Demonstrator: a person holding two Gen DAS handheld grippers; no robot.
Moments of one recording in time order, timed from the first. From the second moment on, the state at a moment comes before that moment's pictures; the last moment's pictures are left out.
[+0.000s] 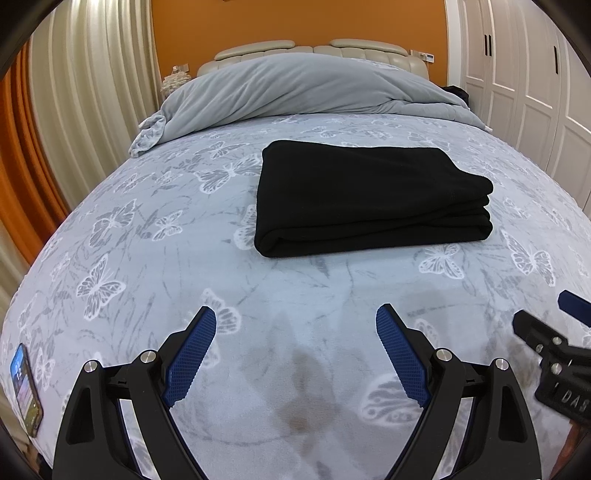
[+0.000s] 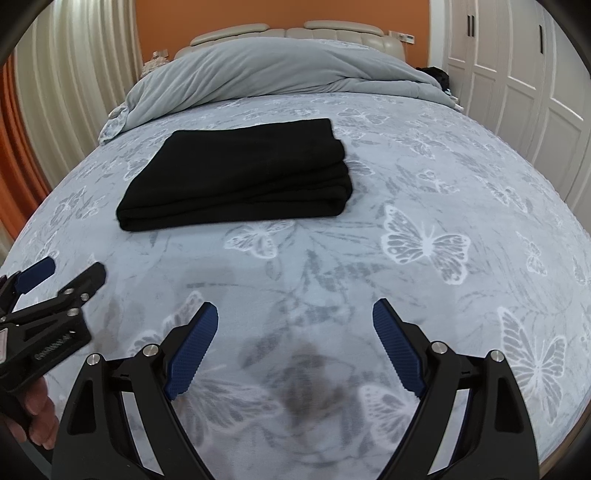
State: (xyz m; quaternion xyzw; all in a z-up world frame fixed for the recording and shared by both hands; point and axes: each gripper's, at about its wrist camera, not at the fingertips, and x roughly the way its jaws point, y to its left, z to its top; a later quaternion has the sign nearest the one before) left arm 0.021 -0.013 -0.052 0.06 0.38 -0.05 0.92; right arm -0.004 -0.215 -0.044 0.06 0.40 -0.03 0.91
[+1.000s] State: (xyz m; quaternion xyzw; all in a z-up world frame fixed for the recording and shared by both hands) left arm 0.017 -0.023 -0.058 0.07 0.38 -0.05 0.92; right arm -0.002 -0.211 -0.043 0.05 0.40 -0.03 0.91
